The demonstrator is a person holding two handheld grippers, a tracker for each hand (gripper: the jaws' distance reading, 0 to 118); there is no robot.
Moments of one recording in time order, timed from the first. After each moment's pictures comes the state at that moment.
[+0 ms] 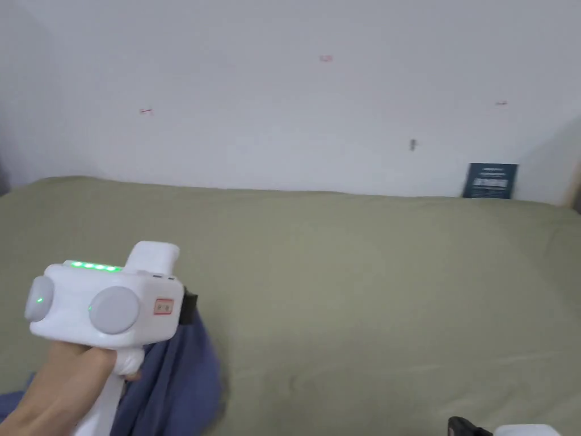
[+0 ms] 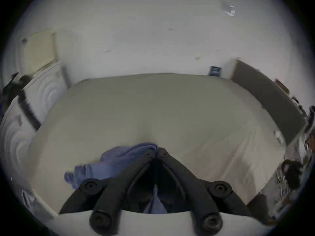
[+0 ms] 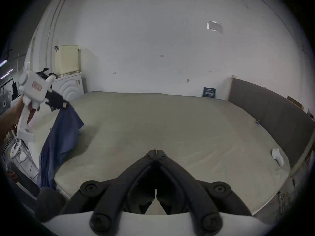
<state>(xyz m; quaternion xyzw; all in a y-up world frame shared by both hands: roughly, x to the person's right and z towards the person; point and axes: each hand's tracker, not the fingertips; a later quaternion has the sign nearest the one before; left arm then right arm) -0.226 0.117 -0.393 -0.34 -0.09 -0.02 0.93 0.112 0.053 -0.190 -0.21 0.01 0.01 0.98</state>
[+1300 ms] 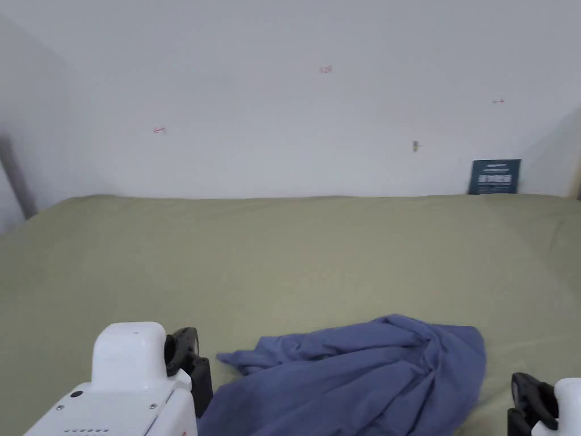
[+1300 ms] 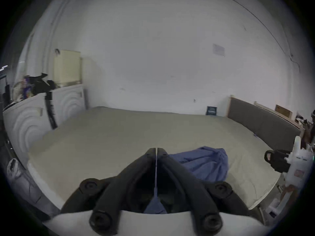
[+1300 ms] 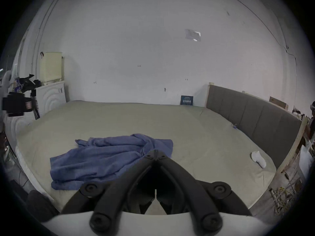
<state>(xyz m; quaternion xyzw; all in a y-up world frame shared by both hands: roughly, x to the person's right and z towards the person) -0.226 0.131 -0.158 -0.15 0.02 0.03 0.99 0.134 0.073 -0.169 -0.15 -0.04 0.03 0.99</state>
